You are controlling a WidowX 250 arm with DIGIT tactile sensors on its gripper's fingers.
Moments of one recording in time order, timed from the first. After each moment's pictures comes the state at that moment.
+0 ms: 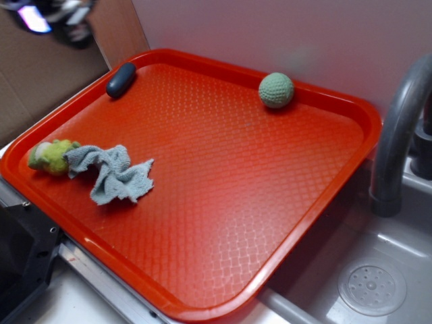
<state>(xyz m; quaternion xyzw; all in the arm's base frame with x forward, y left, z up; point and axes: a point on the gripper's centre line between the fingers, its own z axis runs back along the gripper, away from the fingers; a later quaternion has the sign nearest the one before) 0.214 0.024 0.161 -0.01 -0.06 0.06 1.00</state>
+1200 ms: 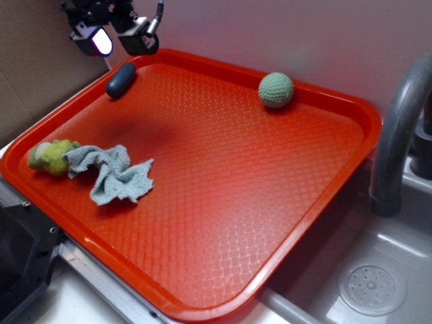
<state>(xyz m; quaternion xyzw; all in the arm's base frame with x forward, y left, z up) 0.264 0.067 0.102 -0.04 -0.10 0.19 0.97</state>
